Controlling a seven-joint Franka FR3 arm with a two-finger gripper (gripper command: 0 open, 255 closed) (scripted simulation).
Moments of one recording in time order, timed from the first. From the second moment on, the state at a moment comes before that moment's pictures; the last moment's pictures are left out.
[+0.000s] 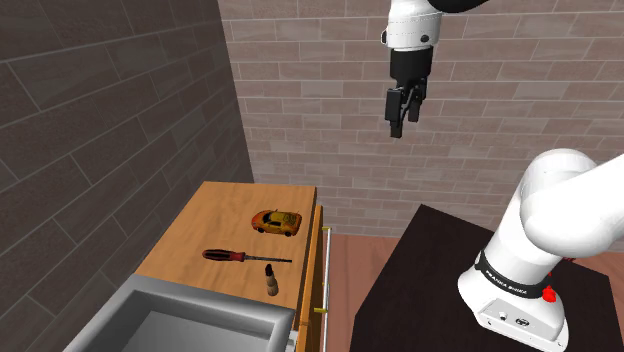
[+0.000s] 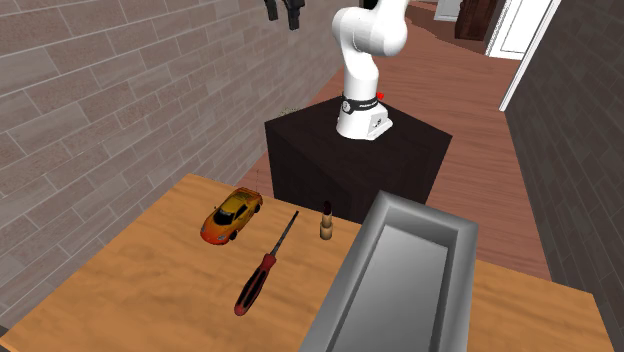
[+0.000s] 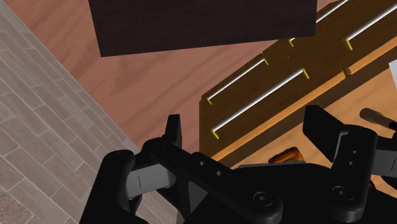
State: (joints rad) arm 0.00 -0.75 0.04 -2.42 0.00 1.56 0.06
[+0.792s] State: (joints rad) arm 0.08 -0.58 0.20 -2.47 0.11 1.82 0.21
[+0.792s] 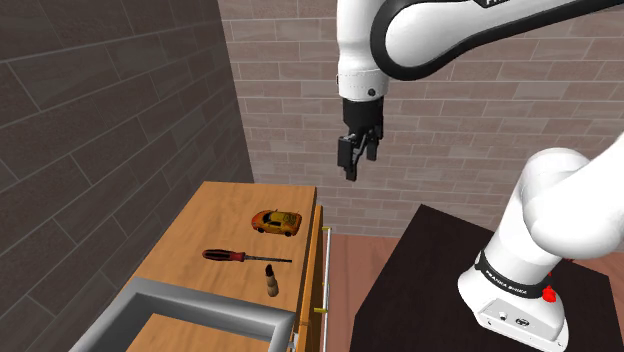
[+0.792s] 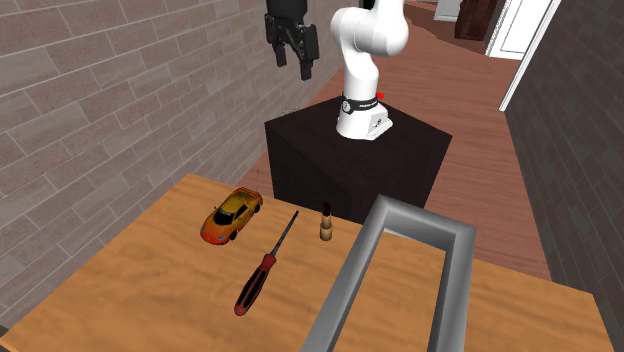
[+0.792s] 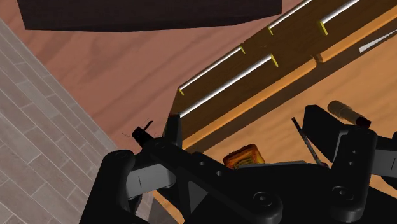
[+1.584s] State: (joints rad) arm 0.13 -0.23 0.40 -2.38 0.12 2.12 0.41
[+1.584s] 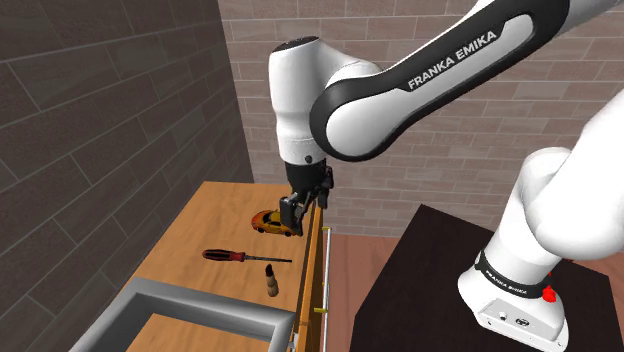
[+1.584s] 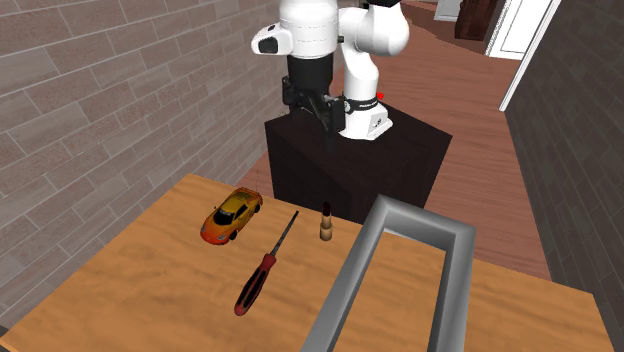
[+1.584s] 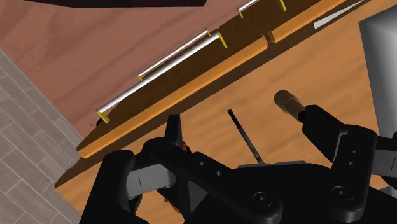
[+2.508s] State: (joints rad) arm 0.19 0.16 0.49 -2.19 -0.09 2.33 0.66
